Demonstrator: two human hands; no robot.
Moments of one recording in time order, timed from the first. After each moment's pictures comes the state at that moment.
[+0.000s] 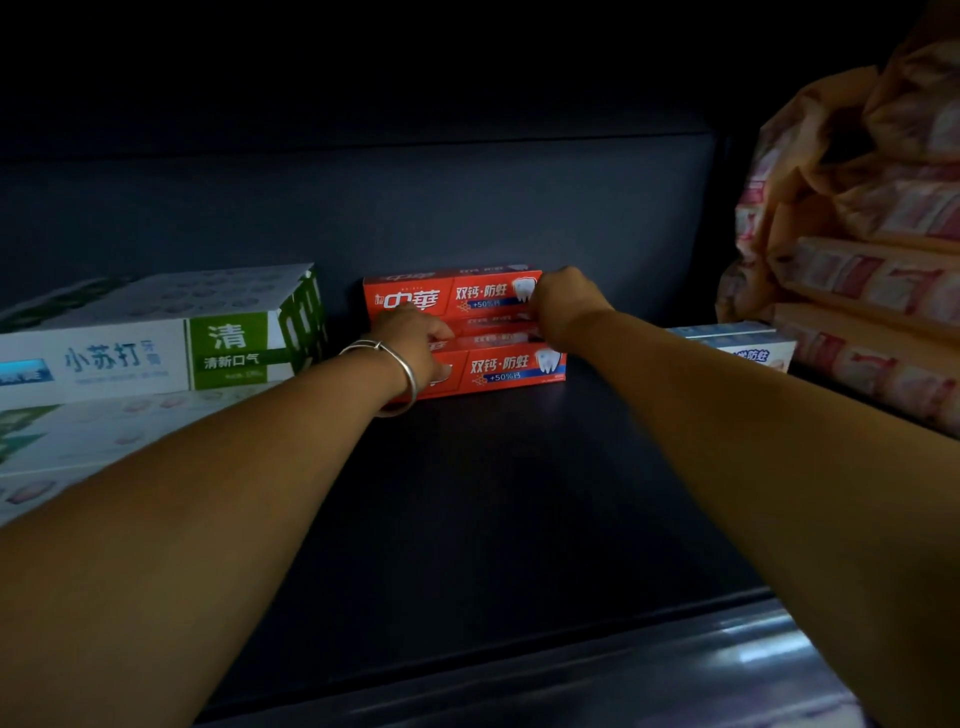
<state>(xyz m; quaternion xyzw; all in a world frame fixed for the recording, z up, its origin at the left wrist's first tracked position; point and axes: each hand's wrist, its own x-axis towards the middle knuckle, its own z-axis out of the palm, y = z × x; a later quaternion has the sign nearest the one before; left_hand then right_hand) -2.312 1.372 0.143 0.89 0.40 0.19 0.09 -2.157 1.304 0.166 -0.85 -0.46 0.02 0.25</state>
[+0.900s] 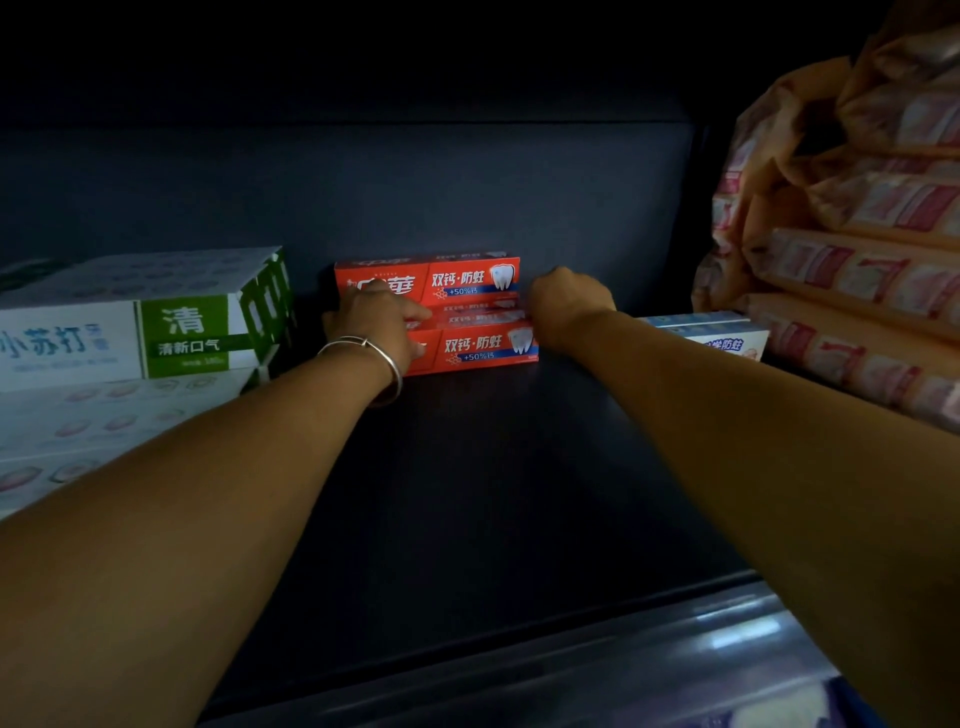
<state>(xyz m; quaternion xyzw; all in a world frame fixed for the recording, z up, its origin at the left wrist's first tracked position) -2.302 1.382 0.134 0.87 0.43 0.25 0.04 -2.148 1.291 0.156 -0.86 -0.49 -0.12 0.04</state>
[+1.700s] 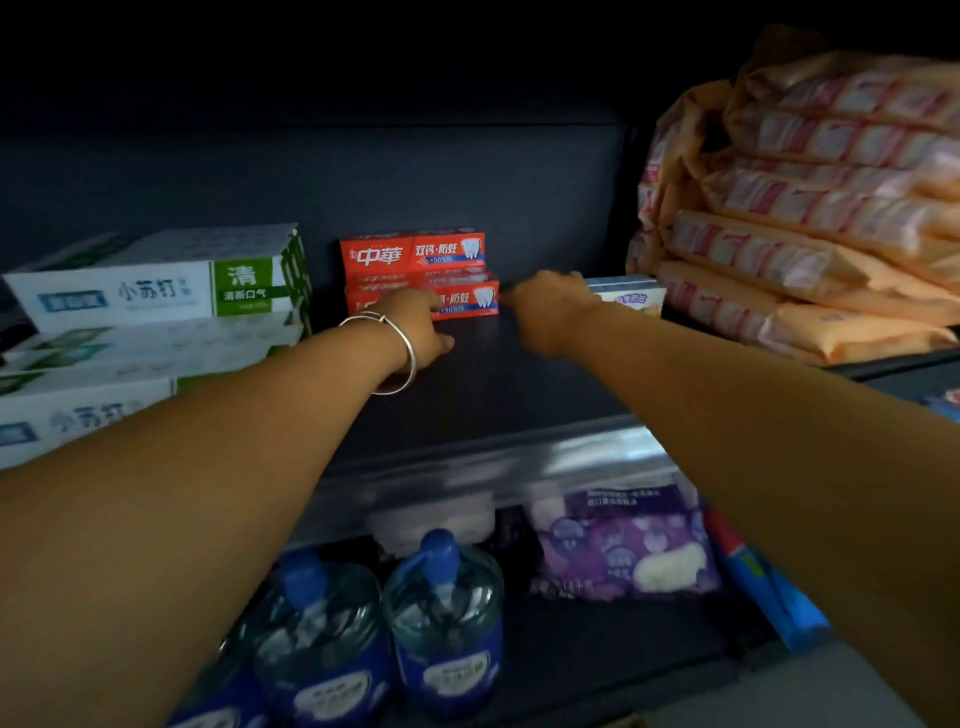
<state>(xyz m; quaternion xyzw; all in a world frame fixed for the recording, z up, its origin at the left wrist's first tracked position) -2.345 1.234 0.161 0.90 0.40 0.14 0.09 -2.210 1.166 0.164 -0.81 -0.56 -0.15 -0.06</state>
